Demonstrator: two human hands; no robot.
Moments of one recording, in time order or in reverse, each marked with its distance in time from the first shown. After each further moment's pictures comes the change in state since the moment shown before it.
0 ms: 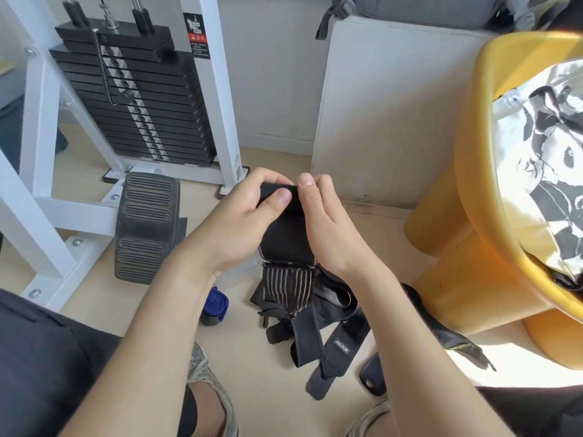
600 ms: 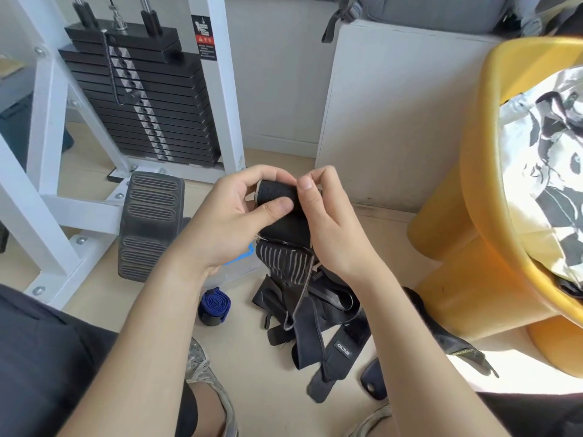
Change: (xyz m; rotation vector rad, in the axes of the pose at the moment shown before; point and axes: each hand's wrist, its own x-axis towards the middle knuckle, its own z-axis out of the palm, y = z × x) left_hand -0.001 -0.004 -0.011 -0.170 -0.006 0.114; right_hand 0.002 -0.003 0.002 0.005 0.036 -0.214
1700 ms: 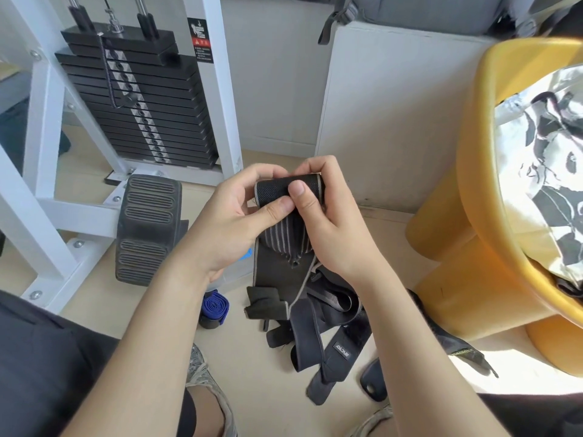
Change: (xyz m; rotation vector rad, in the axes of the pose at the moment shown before) left_hand 0.000 0.000 0.007 -0.110 0.039 -0.056; right_hand 0.002 -0.001 -0.008 0.003 0.028 -0.137
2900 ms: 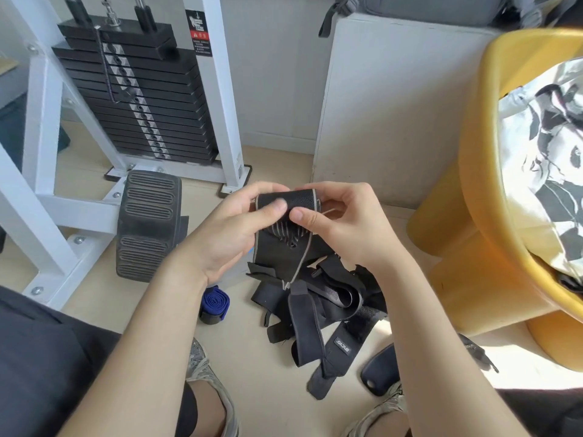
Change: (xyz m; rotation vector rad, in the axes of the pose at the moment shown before) left_hand 0.000 -0.019 -0.004 -0.102 -0.041 -0.226; right_hand 0.000 0.022 -0.028 -0.047 -0.123 0.210
